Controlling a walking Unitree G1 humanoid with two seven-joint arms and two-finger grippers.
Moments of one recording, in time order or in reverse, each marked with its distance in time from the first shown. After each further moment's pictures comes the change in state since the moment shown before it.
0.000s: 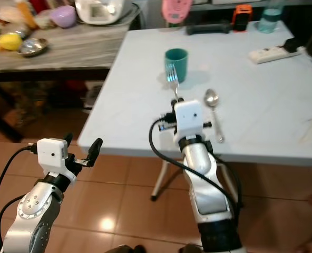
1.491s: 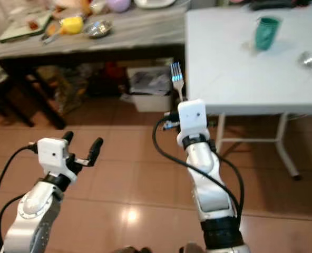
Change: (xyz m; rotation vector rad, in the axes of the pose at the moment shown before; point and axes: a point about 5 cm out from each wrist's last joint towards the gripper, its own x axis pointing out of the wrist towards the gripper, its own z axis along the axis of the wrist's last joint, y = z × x) left arm 0.000 -0.001 0.002 0.024 -0.011 -0.013; right arm 0.000 -0.007 -0.008 -0.027 0.015 -0.032
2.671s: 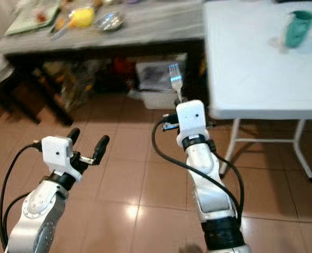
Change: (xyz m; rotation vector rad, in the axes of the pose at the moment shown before) left arm 0.004 -0.012 0.009 -0.027 -0.048 -0.050; right arm -0.002 0.000 -0.003 -0.024 0.002 0.021
